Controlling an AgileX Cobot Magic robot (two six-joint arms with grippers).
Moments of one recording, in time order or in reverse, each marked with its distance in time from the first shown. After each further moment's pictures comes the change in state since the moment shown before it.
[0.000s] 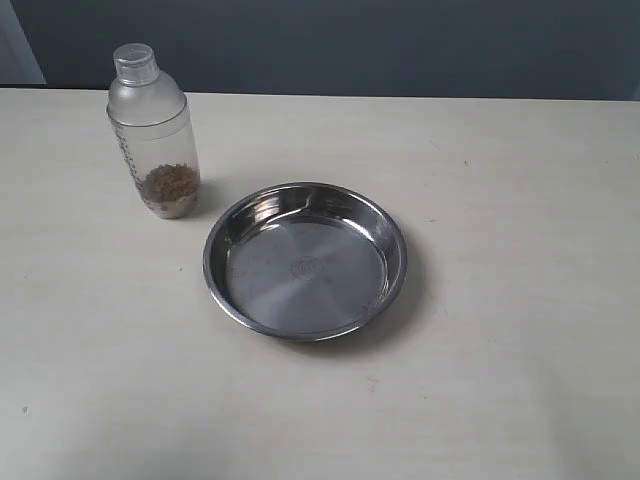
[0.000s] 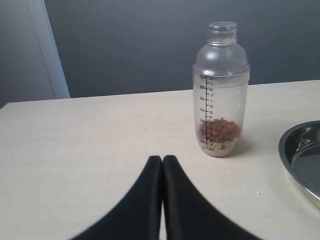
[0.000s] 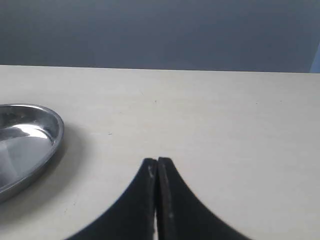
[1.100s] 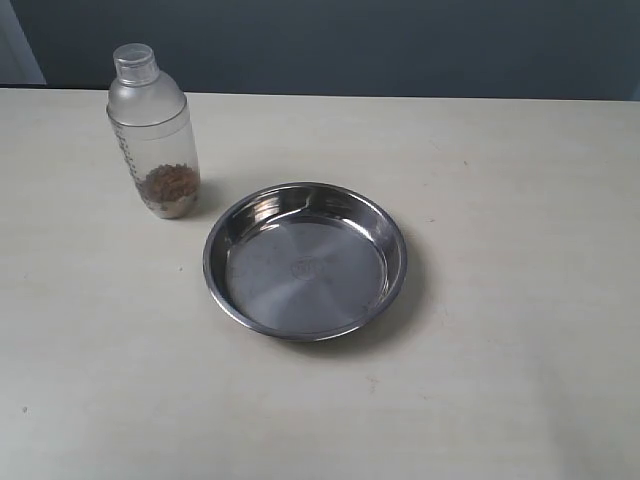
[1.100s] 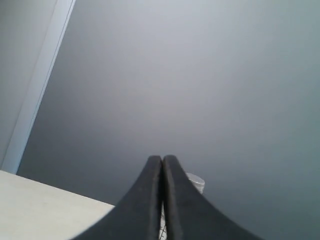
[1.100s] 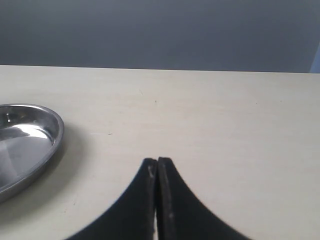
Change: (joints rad) left arm 0.000 -0.002 0.000 -0.365 -0.430 -0.064; right arm 0.000 0.000 0.000 0.000 0.000 0.000
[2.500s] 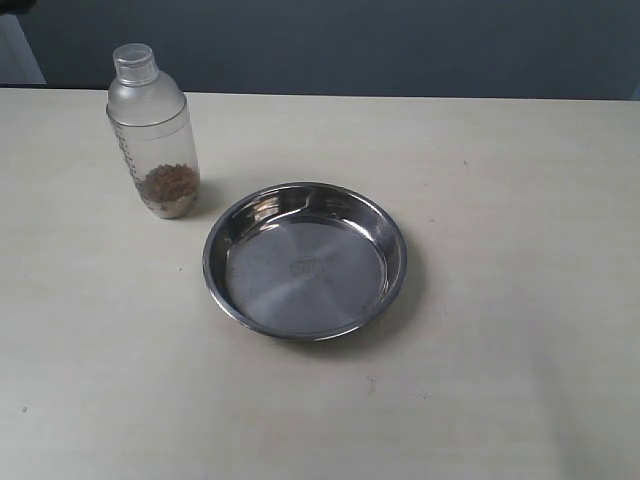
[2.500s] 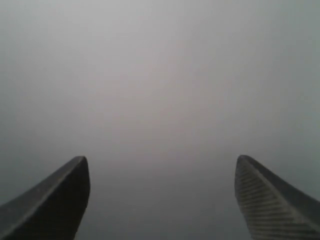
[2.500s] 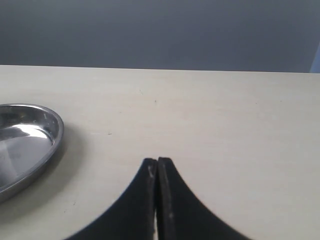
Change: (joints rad) left arm -0.002 1.232 -0.607 0.594 -0.550 -0.329; right arm 0.000 0.000 0.000 0.000 0.000 0.000
